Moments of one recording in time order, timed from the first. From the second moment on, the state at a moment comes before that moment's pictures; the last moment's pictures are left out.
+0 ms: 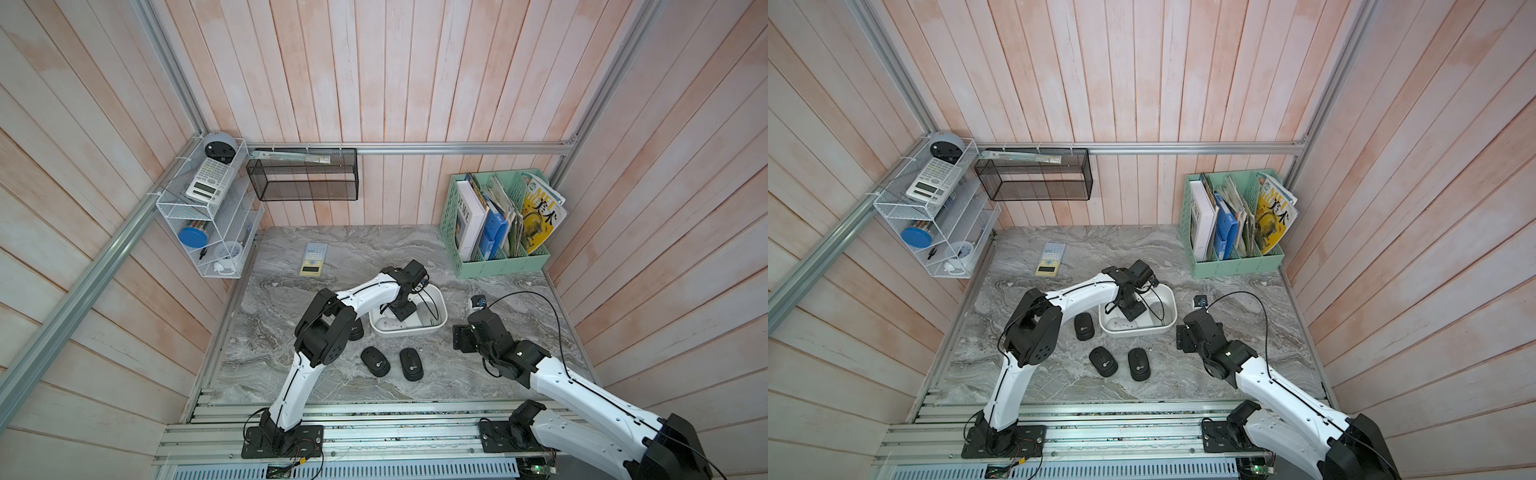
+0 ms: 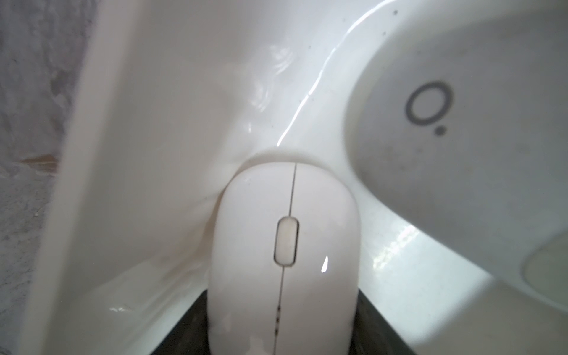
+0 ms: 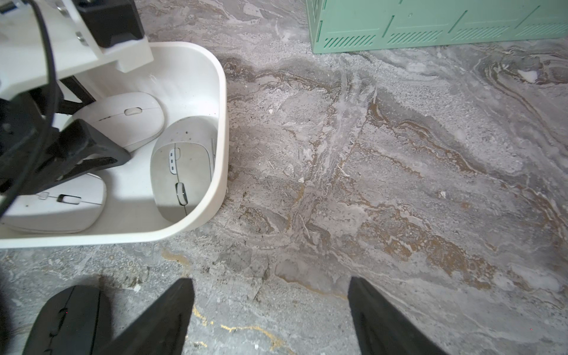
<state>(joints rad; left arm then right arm) -0.74 2.24 1.78 -0.84 -0.13 0.22 0.65 0.95 0.54 -0.42 0.35 0.43</state>
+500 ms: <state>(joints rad) -0.76 2.11 1.76 -0.83 -0.15 0.17 0.65 0.95 0.54 -0.42 0.35 0.43</state>
